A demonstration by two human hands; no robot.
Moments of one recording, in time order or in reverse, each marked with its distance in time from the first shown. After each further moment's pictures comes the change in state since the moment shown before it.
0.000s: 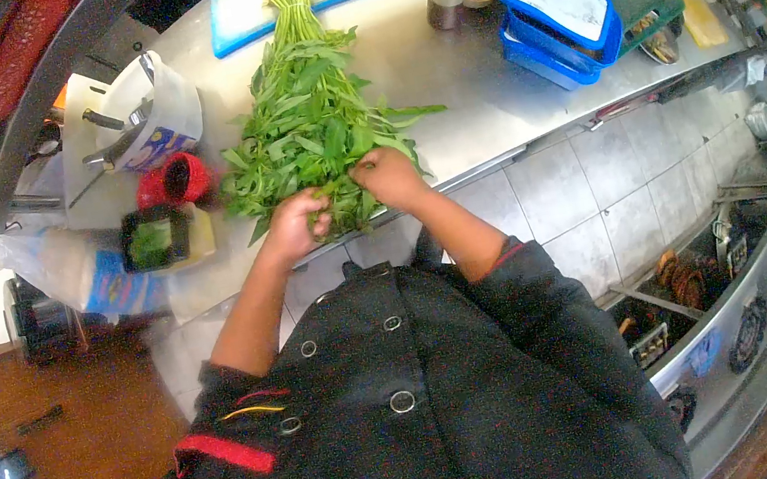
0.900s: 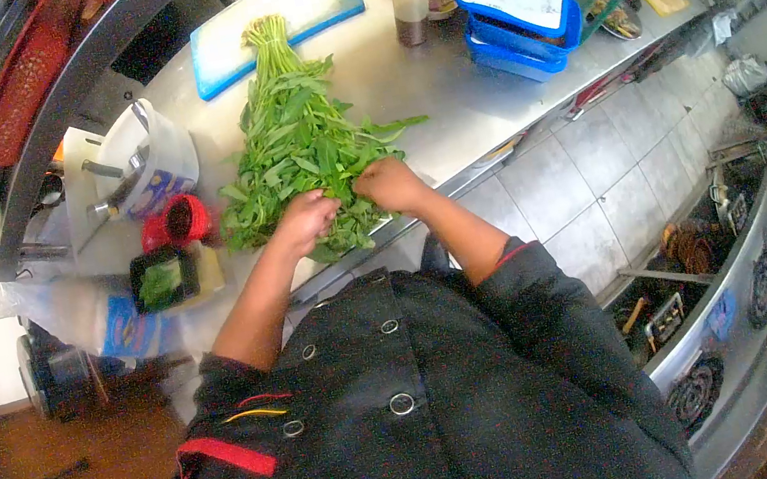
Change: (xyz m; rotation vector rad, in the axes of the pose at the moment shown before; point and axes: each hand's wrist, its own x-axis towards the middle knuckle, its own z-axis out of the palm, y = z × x) left_hand 0.032 0.022 0.007 0.464 -0.050 -0.017; right_hand -0.005 0.004 -0.013 0.116 -0.042 0.036
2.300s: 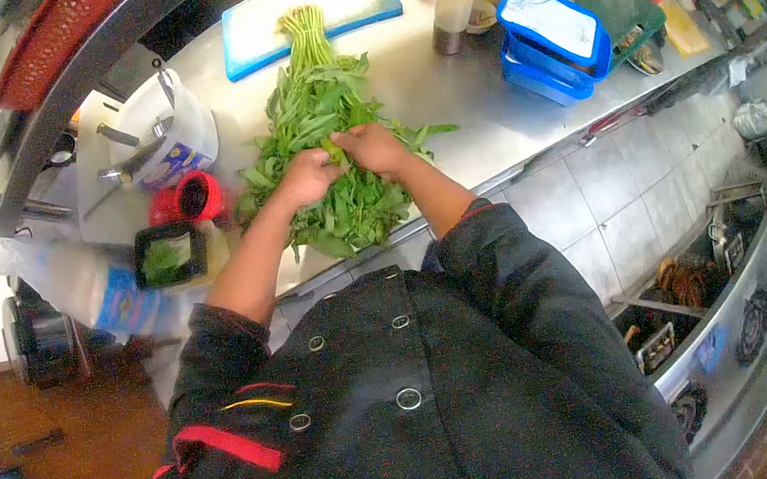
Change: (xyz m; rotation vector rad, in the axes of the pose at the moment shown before) left_hand 0.027 0.037 -0.045 0.918 0.329 0.421; right_hand 0.077 -0.043 0.029 0.090 -0.025 0.068
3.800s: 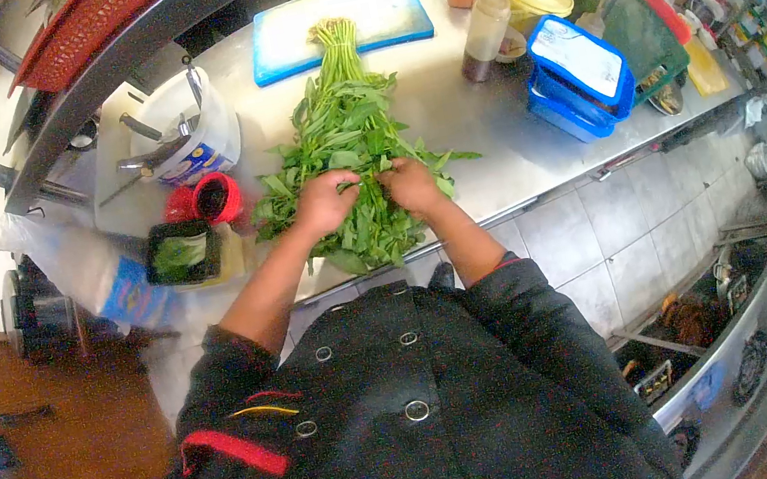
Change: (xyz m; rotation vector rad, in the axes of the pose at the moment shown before) left_hand -0.026 0.002 0.005 -0.171 0.204 0.026; right_hand -0.024 0.018 -0.002 0.006 0.121 -0.143
